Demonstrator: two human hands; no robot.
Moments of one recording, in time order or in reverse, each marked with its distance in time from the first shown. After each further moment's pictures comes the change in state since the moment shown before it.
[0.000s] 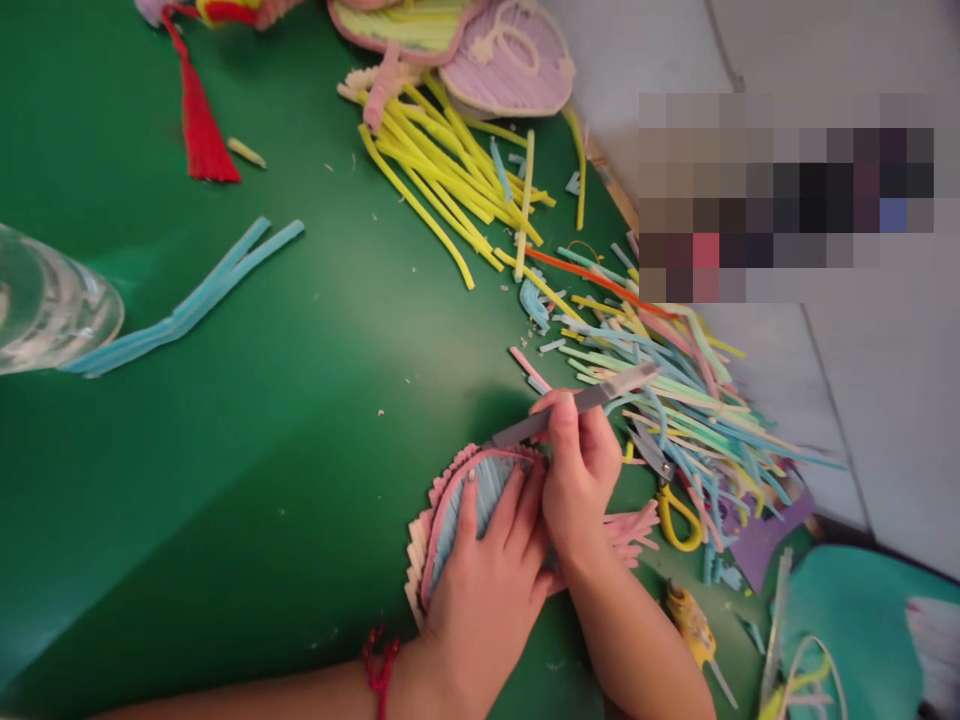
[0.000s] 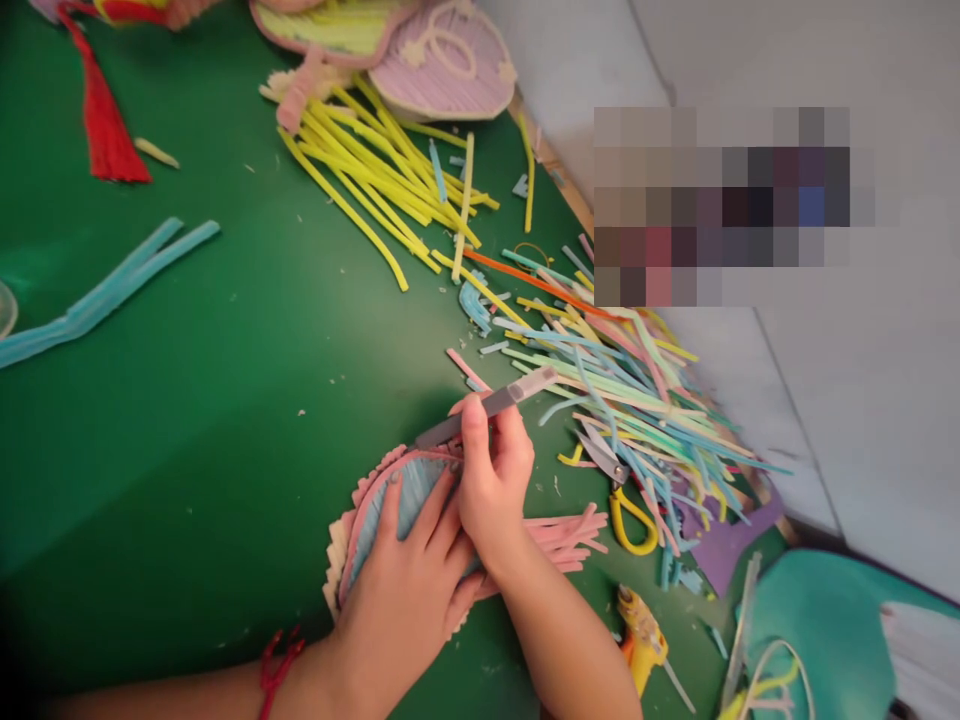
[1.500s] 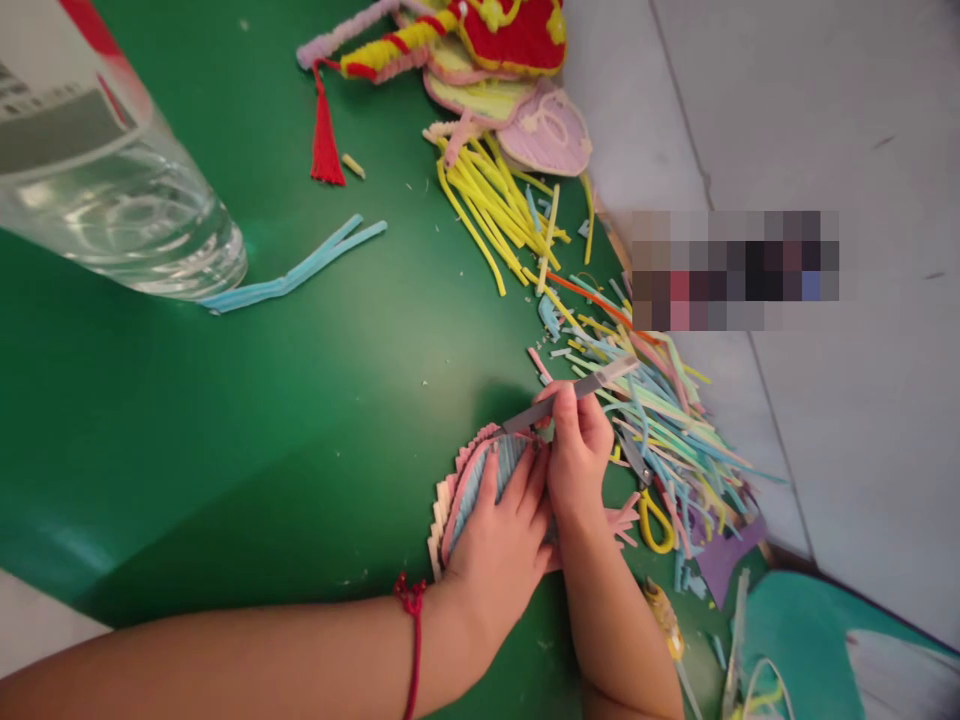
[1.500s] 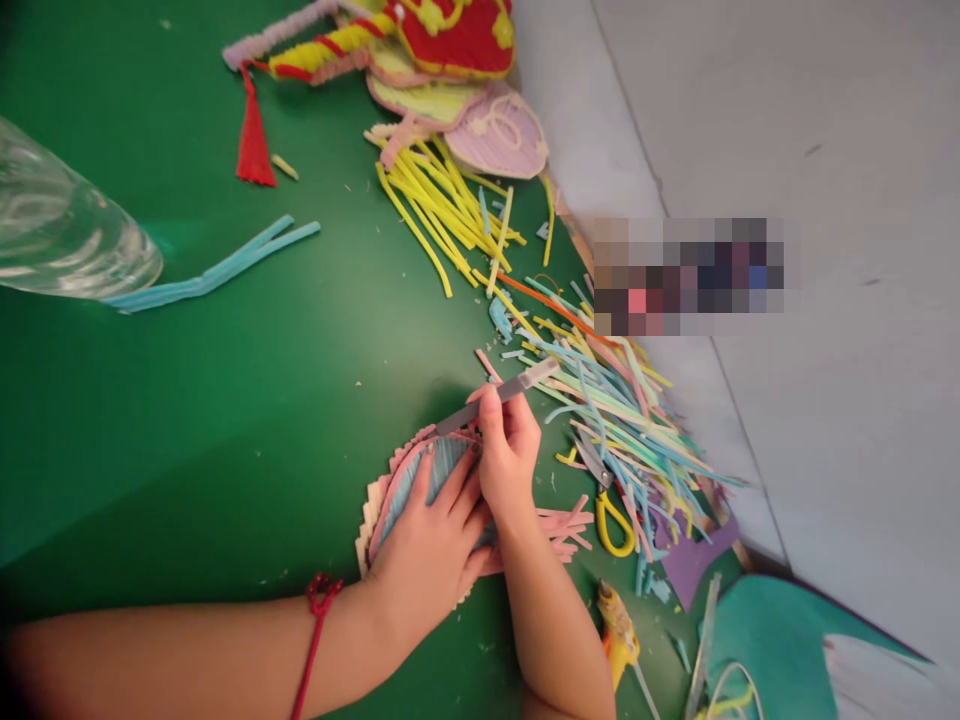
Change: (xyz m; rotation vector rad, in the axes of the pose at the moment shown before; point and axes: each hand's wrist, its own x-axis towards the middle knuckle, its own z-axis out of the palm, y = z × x) left_hand -0.001 0.004 0.010 0.045 0.078 -0.020; right_hand -0.002 0.002 0.003 0.096 -0.090 -0.035
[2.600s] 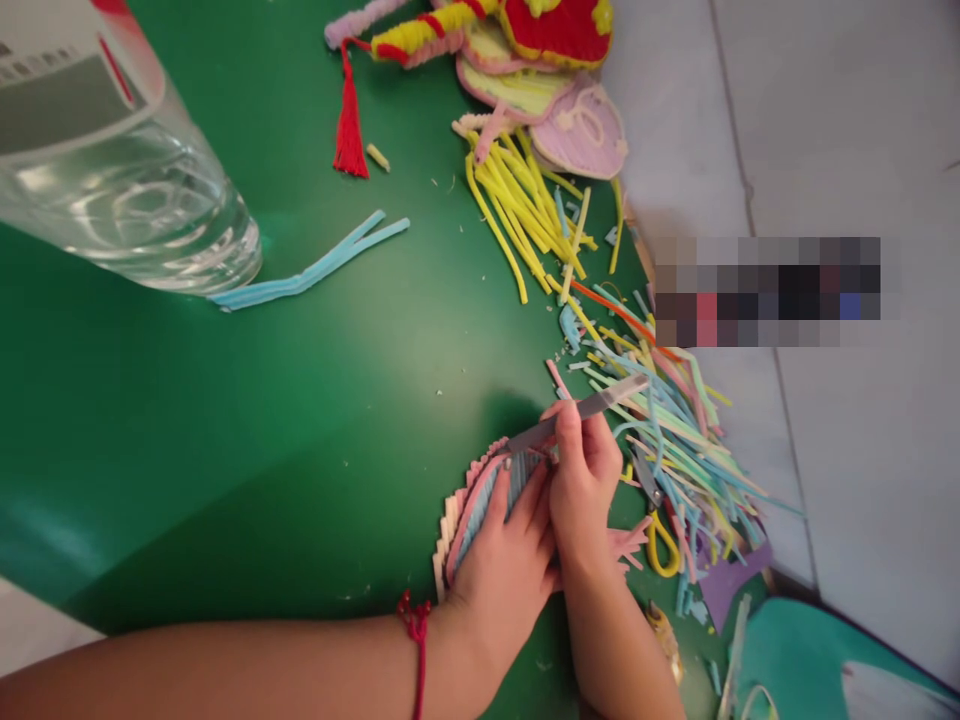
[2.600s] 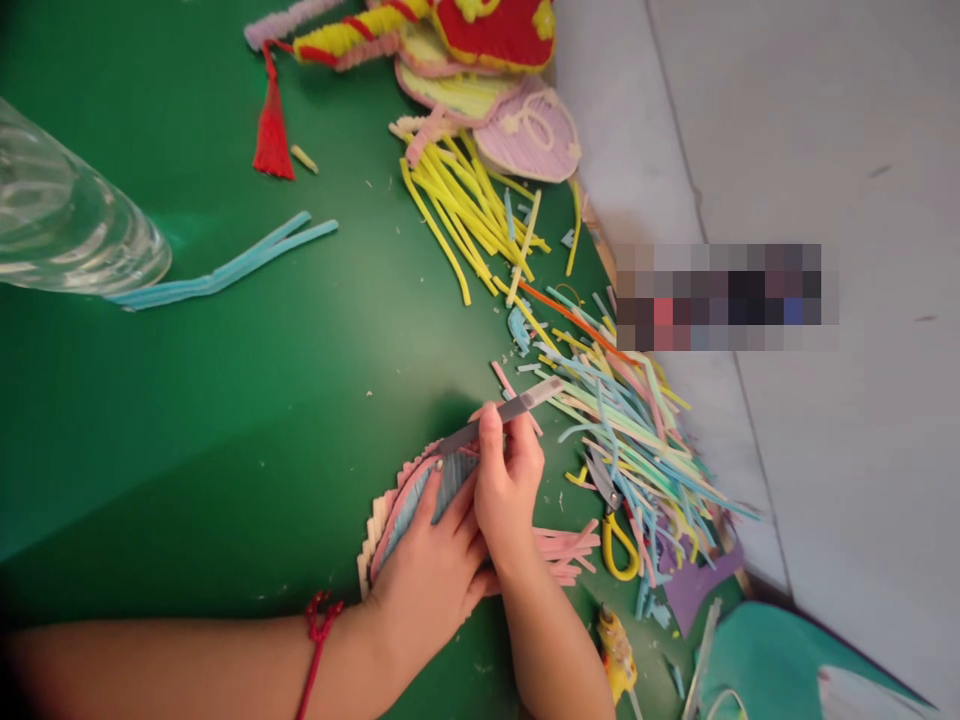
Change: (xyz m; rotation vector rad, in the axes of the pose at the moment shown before) left_hand 0.004 0.002 -0.005 0.289 0.002 0.147; right_hand -0.007 -0.006 0.006 -0.132 -0.018 0.050
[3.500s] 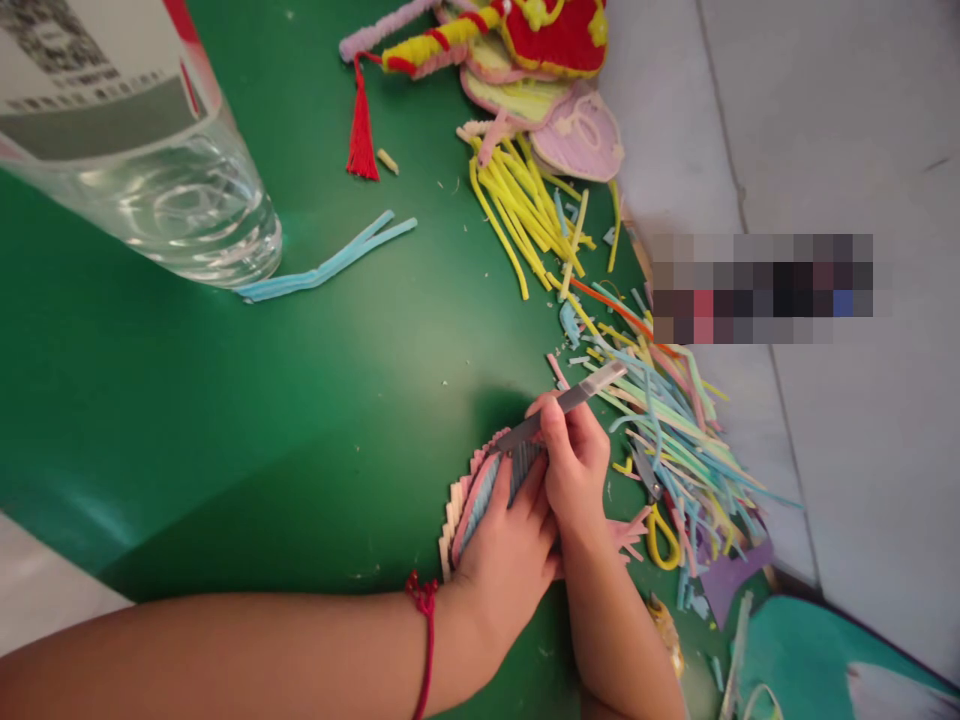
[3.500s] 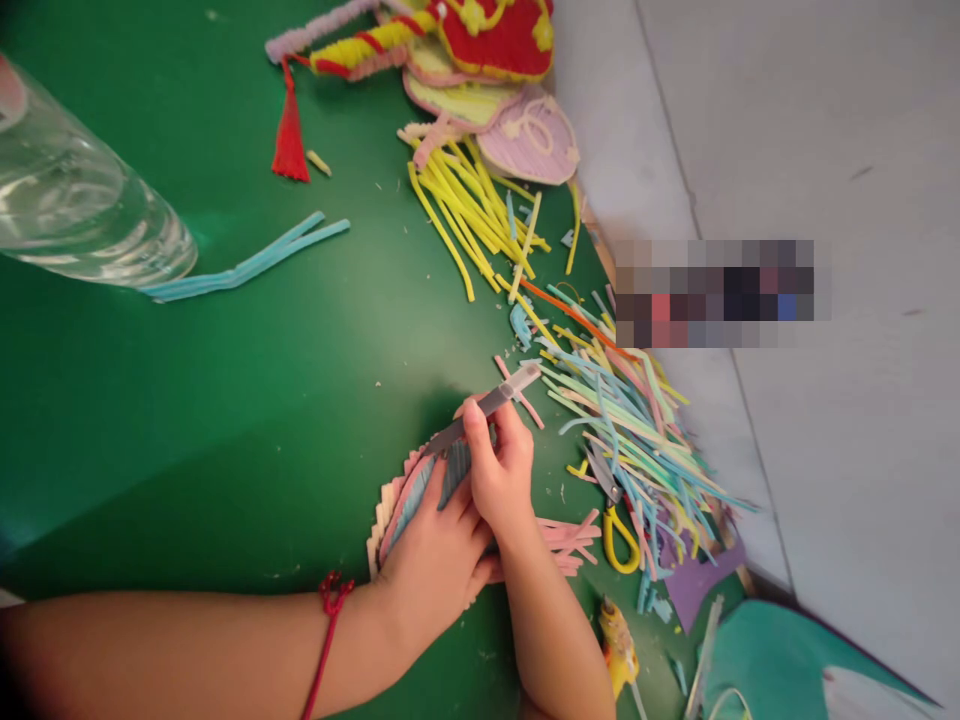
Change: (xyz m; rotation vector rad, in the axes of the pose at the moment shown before) left_hand -0.005 0.005 0.004 -0.176 0.054 -0.173; right_hand 0.000 0.000 0.001 0.048 -0.179 -0.073
